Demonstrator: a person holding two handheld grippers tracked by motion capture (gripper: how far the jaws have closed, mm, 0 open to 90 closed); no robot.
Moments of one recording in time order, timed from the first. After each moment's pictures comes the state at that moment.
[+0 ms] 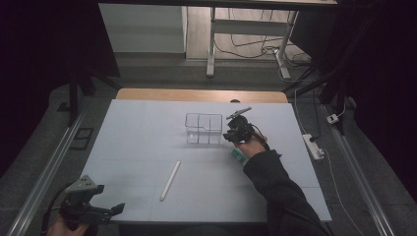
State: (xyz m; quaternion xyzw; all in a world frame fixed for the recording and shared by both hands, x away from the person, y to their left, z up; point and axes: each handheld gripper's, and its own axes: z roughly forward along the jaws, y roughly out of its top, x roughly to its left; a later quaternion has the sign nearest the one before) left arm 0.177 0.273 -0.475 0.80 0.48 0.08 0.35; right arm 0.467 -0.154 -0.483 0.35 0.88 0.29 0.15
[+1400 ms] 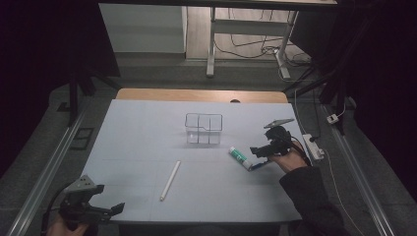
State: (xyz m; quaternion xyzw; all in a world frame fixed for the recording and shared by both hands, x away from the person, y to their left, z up) left arm 0.177 0.274 -0.474 0.80 0.48 0.08 0.36; right arm 0.418 -0.259 -0.458 0.41 0.85 0.29 0.17
